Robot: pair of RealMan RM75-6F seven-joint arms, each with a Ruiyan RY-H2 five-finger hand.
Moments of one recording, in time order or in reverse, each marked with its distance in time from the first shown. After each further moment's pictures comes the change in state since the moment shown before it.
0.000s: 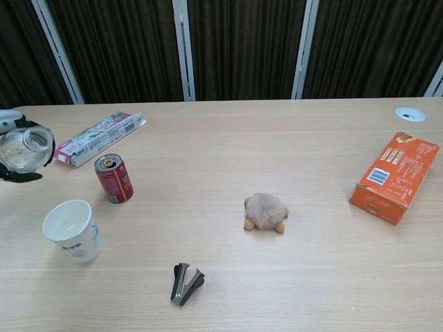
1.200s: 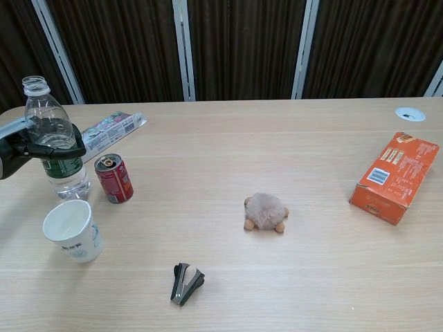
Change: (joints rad) left arm 0.022 -0.282 -0.217 0.115 -0.238 -0.129 -0.560; right arm 0.011 -0.010 0.000 0.011 0.023 -0.026 -0.017
